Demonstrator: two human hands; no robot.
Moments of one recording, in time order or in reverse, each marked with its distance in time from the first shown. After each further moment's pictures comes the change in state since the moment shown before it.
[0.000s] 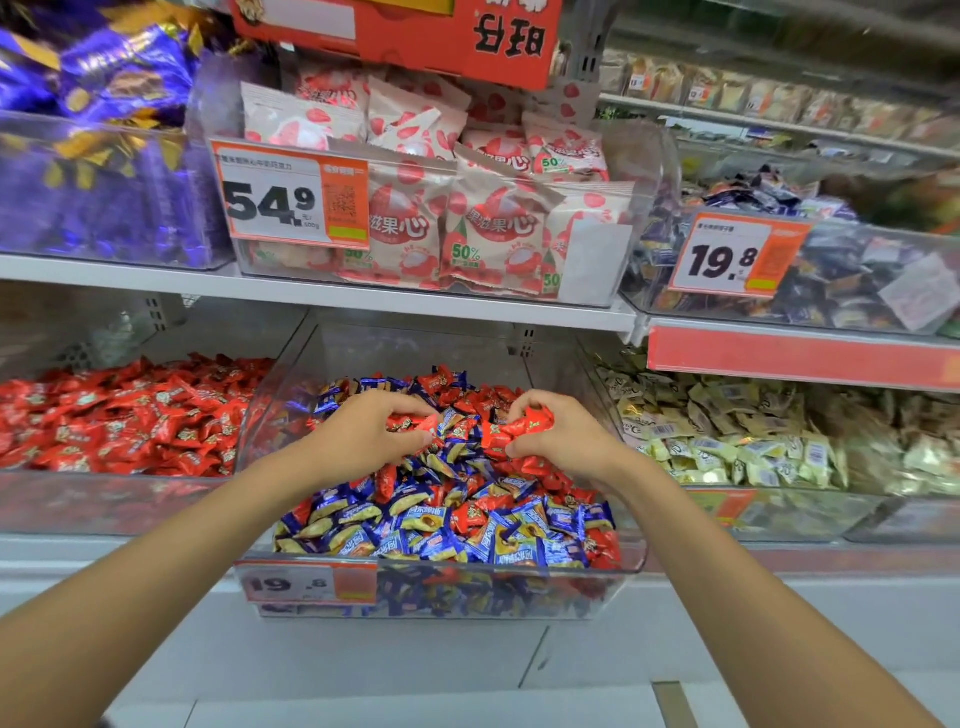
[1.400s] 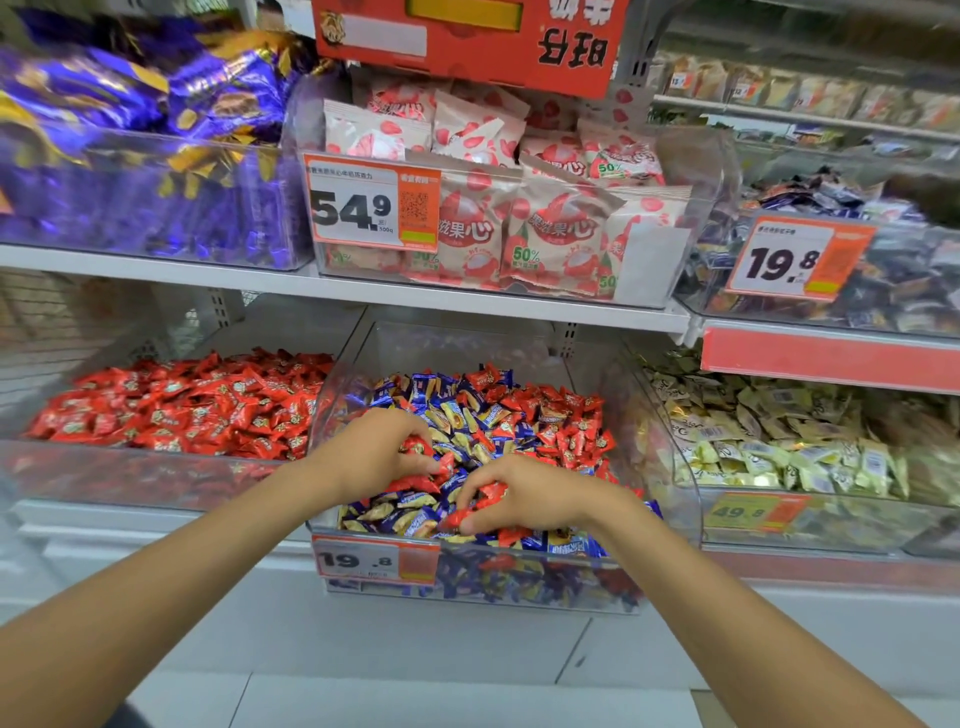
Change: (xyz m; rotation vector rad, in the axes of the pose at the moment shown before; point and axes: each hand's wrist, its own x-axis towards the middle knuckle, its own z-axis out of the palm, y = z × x) left_hand -0.035 -0.024 -0.019 0.300 -0.067 -0.011; right_hand -0.006 -0.017 0.075 -0.403 -0.500 -0.155
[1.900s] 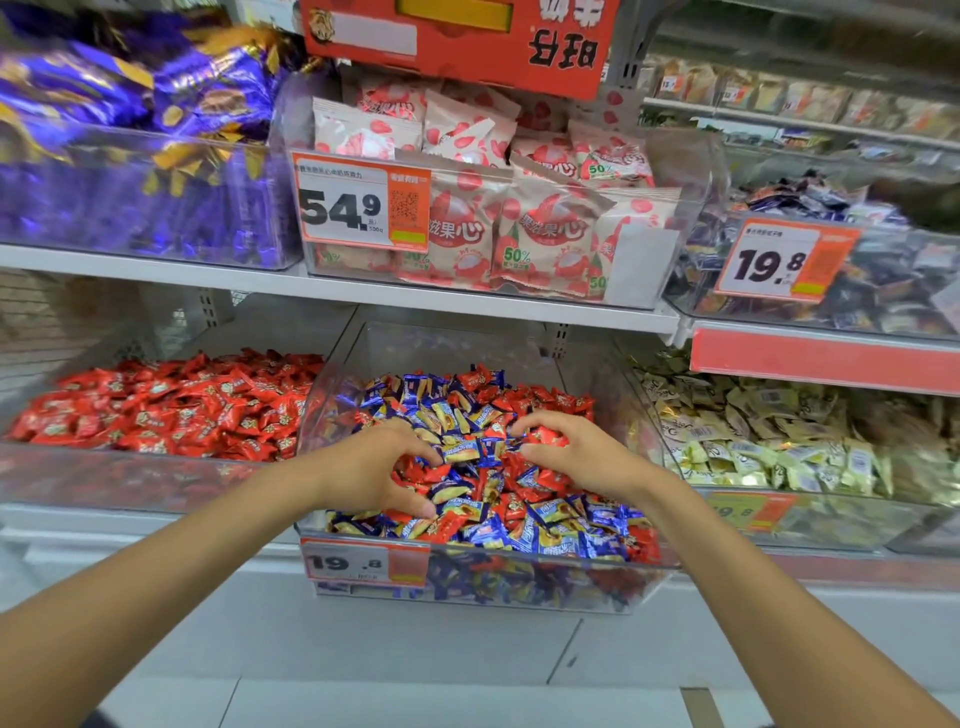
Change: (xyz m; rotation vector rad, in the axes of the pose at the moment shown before) left_hand -0.003 0.000 0.000 0.022 -0.245 -0.006; right_hand -0.023 0.039 -0.034 0.205 0.365 0.044
